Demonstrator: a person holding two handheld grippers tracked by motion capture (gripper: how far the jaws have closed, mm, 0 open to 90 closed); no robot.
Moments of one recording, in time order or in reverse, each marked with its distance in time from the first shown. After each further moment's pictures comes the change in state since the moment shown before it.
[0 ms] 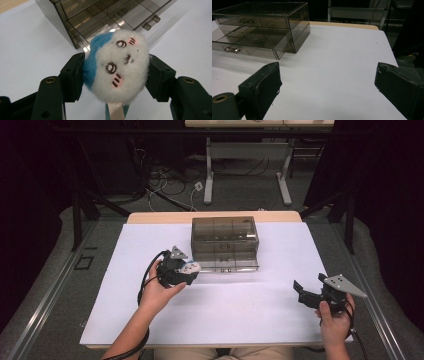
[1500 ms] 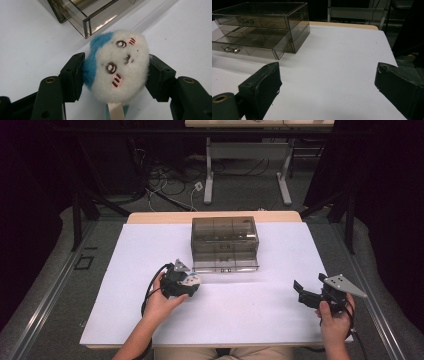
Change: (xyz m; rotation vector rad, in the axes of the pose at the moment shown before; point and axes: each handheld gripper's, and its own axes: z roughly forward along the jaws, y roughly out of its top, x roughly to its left) left arm -0.007 -0.037 0.029 0.051 -0.022 -0.007; right arm -0.001 0.000 0.000 0.003 0.001 0.000
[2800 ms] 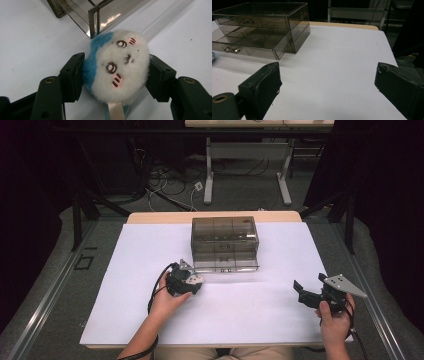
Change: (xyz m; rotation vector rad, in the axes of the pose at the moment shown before) left arm 0.009 -0.003 0.035 0.017 0.005 -0.032; right arm 0.000 0.000 0.000 0.002 0.005 0.001
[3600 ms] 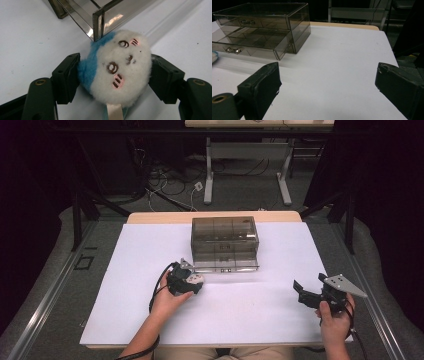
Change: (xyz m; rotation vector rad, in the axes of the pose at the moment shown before) left arm 0.001 0.002 0.005 0.004 0.008 -0.009; right arm 0.000 0.001 0.000 -0.001 0.008 0.003
